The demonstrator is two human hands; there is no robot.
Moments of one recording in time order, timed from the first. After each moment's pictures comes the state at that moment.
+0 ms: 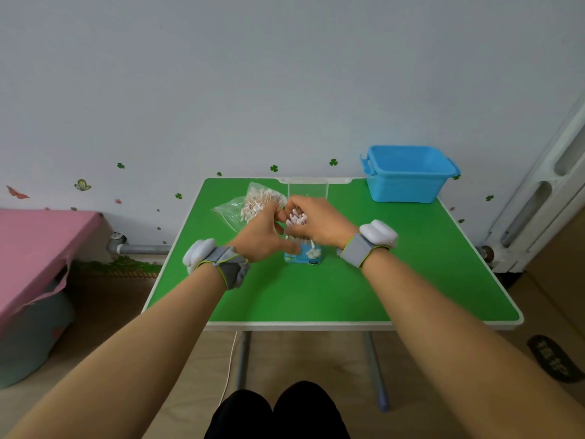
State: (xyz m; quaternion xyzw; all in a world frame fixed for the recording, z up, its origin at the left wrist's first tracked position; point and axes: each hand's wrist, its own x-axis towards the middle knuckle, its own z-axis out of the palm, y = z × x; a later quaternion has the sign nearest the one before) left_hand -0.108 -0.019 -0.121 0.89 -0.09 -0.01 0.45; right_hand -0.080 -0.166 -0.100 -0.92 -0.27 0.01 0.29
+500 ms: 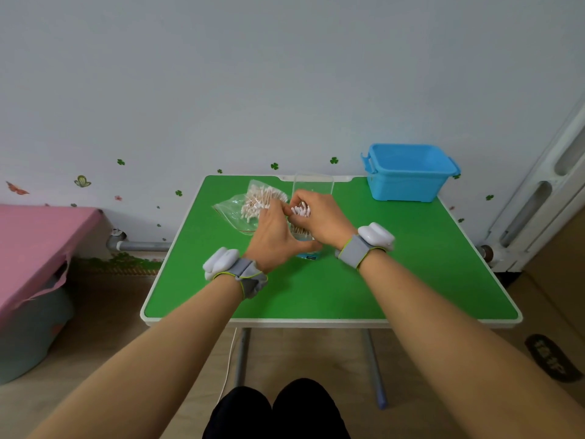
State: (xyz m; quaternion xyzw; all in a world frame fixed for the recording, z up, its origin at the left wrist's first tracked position) left_hand -0.123 -0.045 -0.130 0.90 -0.10 0.13 0.40; right_hand -0.075 -0.166 -0.111 -0.90 -0.23 -0.07 0.35
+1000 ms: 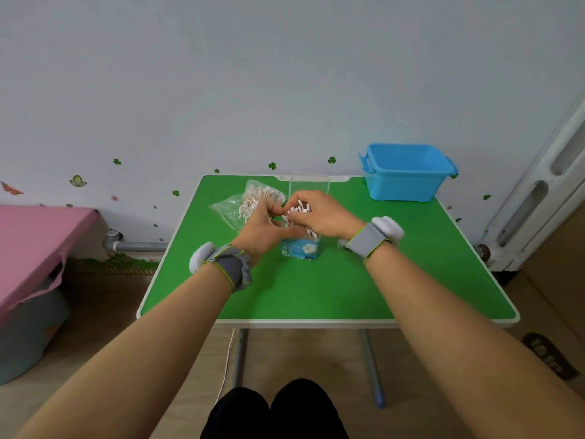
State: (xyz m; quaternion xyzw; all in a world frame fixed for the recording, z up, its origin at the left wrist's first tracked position) left_hand -0.106 -0.029 -0.129 0.77 0.00 -0.02 0.64; right_hand -0.075 -0.172 -0.095 -0.91 -0.24 0.01 0.35
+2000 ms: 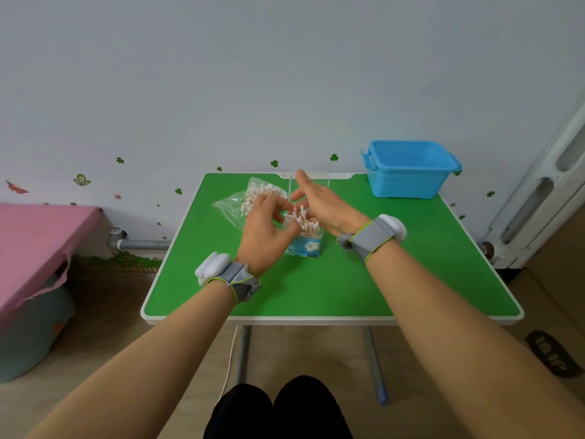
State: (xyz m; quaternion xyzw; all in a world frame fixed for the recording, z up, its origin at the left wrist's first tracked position) left_hand -0.131 -0.038 -0.127 0.86 -0.09 0.24 0.44; right_hand -0.071 -0.162 -0.095 -0.82 -0.10 0.10 0.55
